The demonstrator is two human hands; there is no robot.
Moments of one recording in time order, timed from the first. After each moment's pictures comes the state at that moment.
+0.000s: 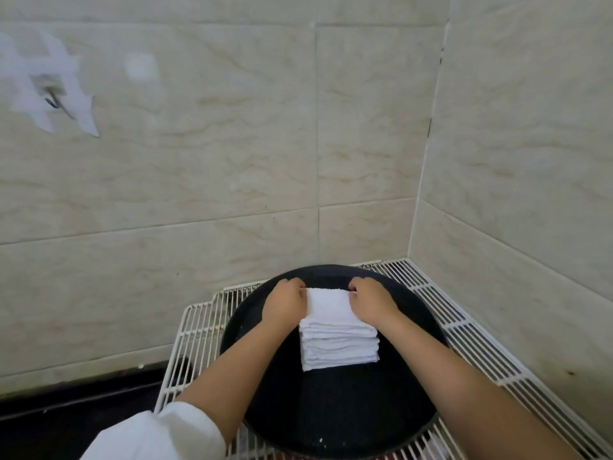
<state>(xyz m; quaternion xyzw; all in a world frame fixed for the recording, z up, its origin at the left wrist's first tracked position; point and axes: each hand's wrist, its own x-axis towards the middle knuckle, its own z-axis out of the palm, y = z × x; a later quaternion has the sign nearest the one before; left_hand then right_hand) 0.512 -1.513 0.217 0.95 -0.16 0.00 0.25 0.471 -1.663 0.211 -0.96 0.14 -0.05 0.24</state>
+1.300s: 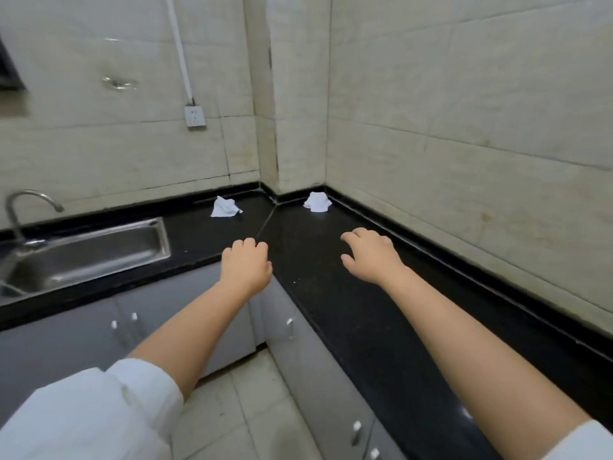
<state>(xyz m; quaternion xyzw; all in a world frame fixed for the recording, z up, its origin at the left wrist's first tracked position) 0.052 -0.669 0.213 0.89 0.44 0.07 -0.06 0.219 -0.788 0.233 -0.84 -0.54 -0.05 0.05</state>
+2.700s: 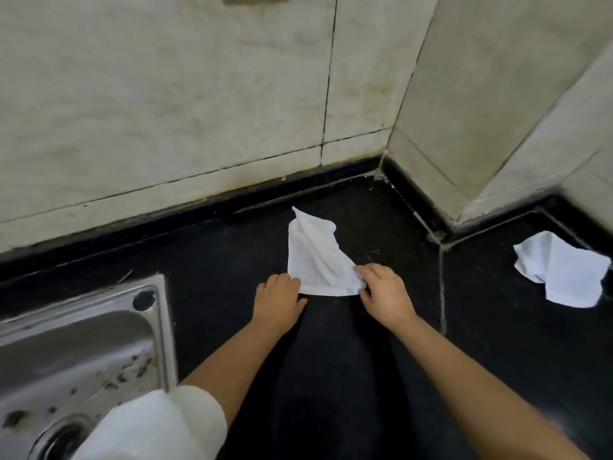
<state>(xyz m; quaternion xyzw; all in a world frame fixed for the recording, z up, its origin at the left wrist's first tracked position) 0.198 0.162 -0.036 0.89 0.43 -0.08 0.11 0.369 0.071 -0.027 -0.80 -0.57 0.13 0.12</state>
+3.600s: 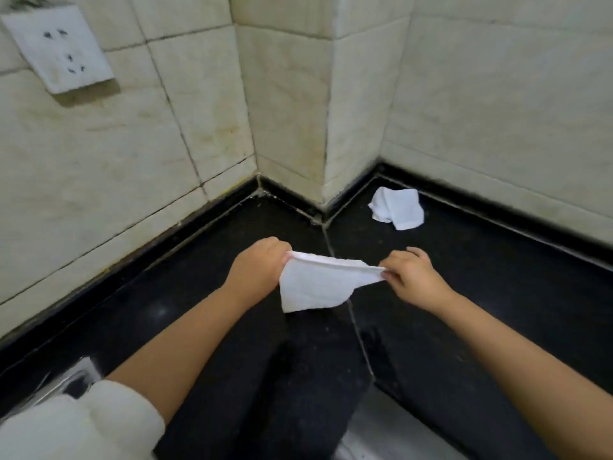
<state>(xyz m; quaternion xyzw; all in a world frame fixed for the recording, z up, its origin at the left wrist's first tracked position) 0.246 0.085 0.110 0.98 0.09 0.15 0.11 0.393 -0.136 0.082 -0.89 -0.44 0.02 0.12</state>
